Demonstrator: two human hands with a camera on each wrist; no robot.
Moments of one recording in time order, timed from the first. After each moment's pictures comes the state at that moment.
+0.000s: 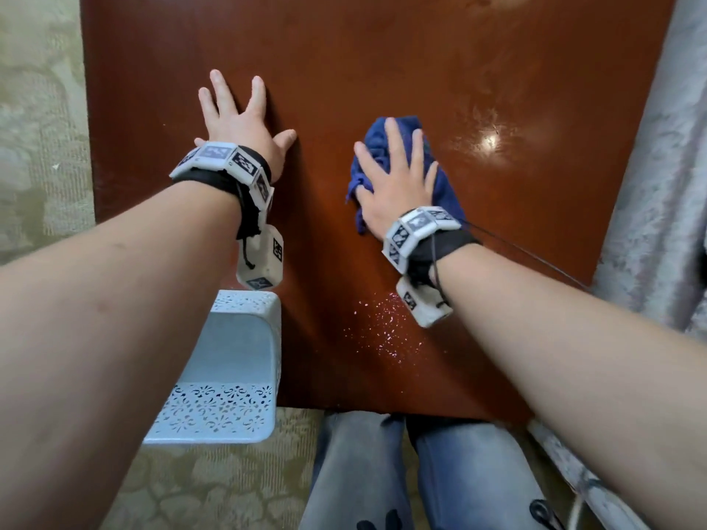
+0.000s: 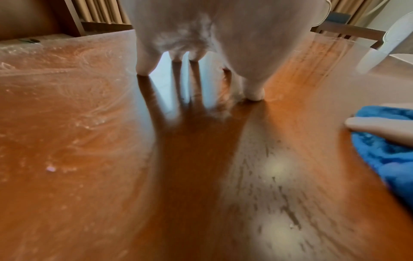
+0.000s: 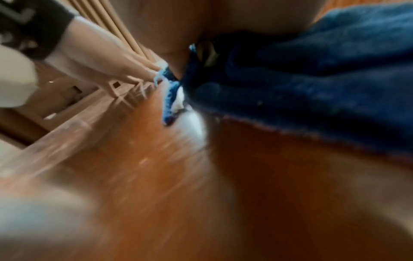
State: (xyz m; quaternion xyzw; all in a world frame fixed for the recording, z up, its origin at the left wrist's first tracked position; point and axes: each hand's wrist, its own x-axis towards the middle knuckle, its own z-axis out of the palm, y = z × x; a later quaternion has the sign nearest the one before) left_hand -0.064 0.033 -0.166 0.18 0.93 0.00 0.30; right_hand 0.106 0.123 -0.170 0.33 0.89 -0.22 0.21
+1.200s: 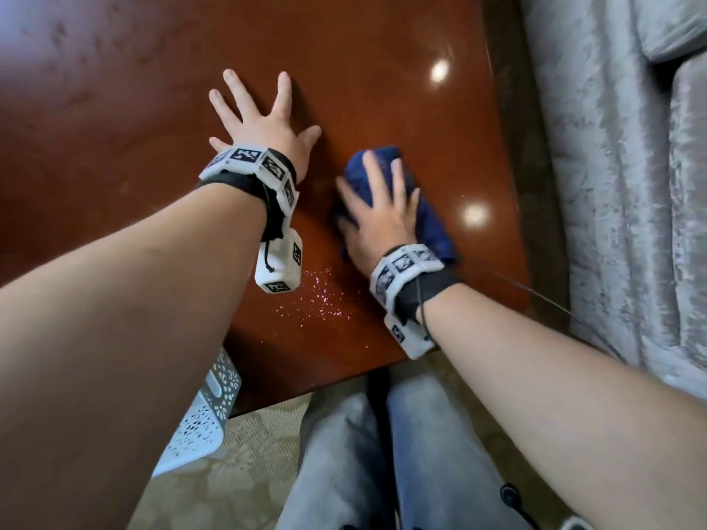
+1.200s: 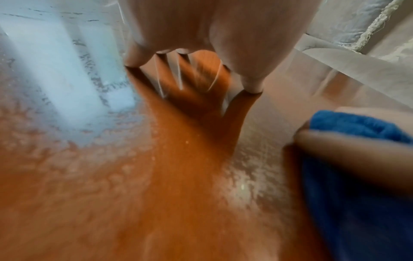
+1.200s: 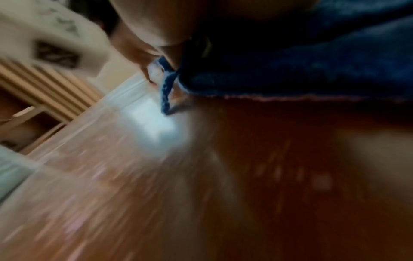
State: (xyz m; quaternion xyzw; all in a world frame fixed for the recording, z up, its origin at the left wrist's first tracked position) left_hand 0.110 0.132 -0.168 0.36 0.87 -0.06 0.32; right_hand 0.276 0.091 -0.174 0.50 0.81 -0.28 0.12
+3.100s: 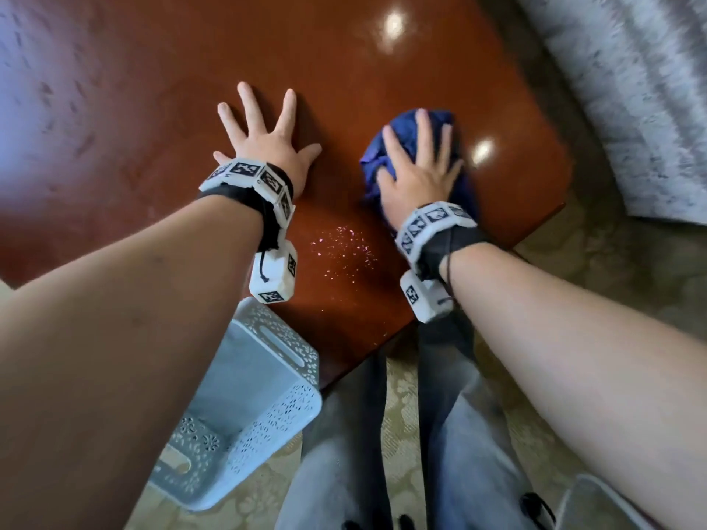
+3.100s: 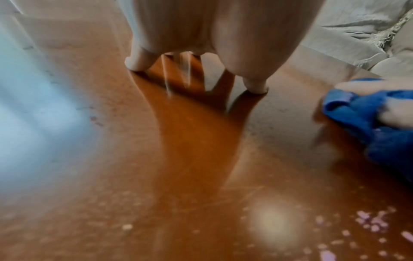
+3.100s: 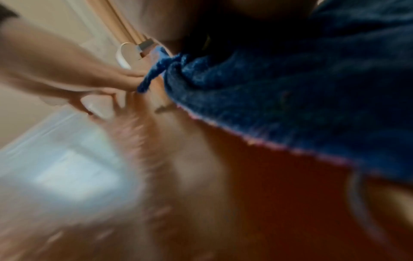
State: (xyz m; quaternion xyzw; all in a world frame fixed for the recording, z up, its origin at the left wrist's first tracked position) left_hand 0.103 0.081 -0.161 0.55 0.76 -0.16 0.31; right_hand 0.279 0.040 -0.185 0.73 0.65 -0.23 0.03
